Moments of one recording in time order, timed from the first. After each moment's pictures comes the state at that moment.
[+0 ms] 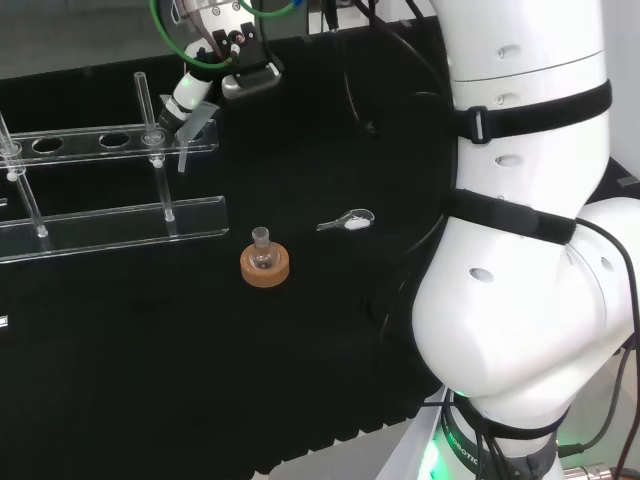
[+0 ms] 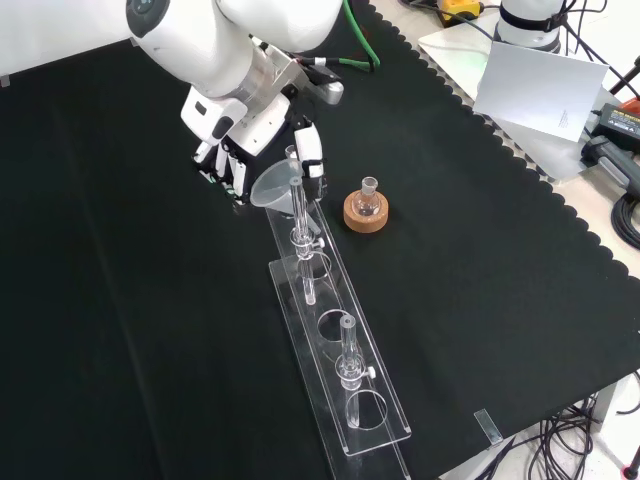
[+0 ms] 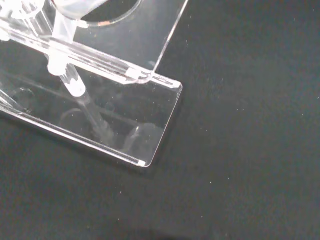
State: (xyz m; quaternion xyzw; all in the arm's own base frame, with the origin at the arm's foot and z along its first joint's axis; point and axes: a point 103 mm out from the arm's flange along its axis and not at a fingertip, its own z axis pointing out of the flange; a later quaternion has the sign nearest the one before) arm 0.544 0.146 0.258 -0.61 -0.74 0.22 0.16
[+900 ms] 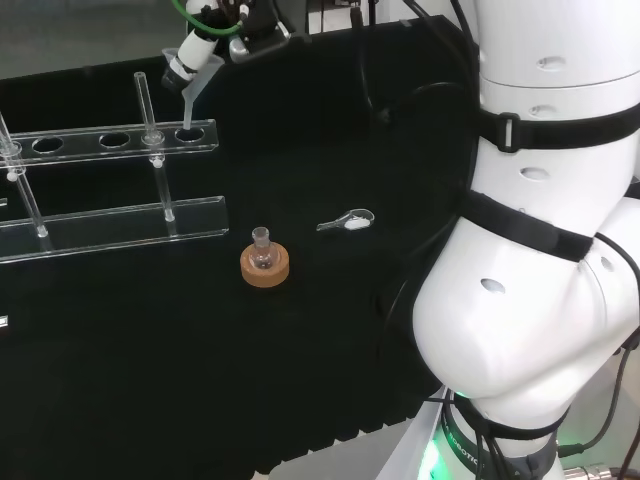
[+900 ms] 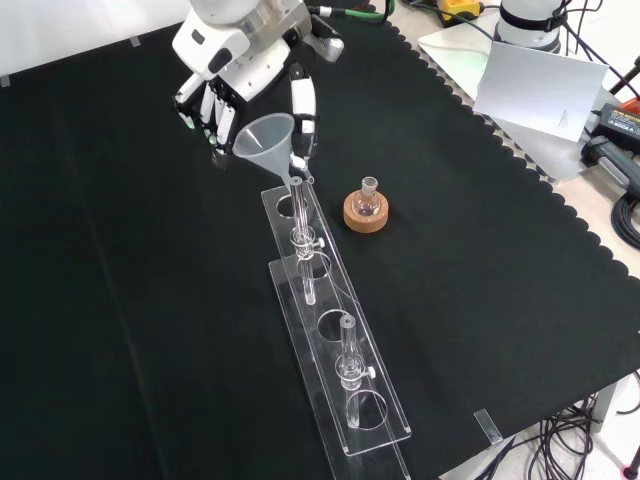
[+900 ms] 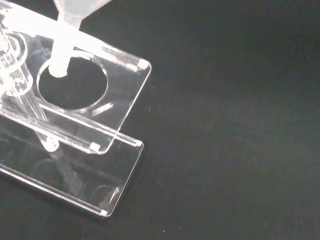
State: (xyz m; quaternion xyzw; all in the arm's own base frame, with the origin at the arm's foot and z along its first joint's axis) arm 0.543 0.131 0.327 -0.63 -0.75 0.18 0.08
